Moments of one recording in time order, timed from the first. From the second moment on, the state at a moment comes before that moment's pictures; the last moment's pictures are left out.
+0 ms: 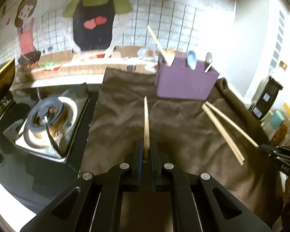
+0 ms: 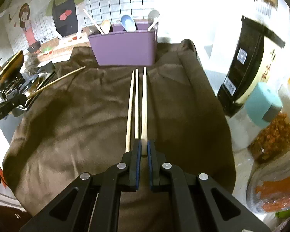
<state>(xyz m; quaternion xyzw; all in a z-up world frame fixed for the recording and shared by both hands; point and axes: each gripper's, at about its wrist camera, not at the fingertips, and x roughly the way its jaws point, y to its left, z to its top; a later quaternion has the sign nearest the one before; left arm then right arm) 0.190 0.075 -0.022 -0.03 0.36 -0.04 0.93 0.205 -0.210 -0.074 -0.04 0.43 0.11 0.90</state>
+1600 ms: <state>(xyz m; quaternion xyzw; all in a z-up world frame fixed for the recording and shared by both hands) 0.361 0.048 0.259 -0.07 0.11 -0.16 0.98 0.343 -0.162 0.258 -0.02 0.14 0.10 0.99</state>
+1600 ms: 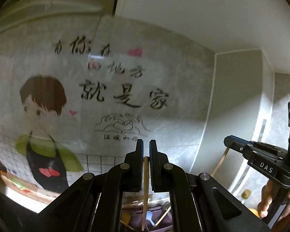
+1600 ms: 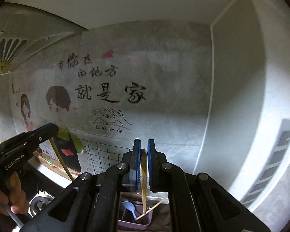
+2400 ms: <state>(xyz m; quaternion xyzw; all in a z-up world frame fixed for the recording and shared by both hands) 0.477 0.034 0.092 -0.10 0.29 -0.14 0.94 0.460 -0.160 0.104 0.01 0.30 0.11 0.95</state>
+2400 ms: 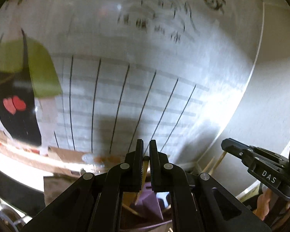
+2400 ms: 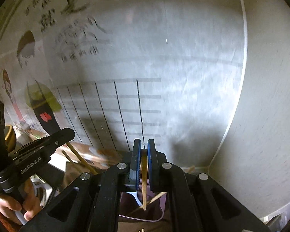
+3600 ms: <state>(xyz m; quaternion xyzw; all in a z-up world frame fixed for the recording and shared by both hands) 0.342 0.021 0.090 -0.06 0.31 -0.11 0.94 0.324 -0.194 0.060 -0.07 0.31 0.05 0.95</state>
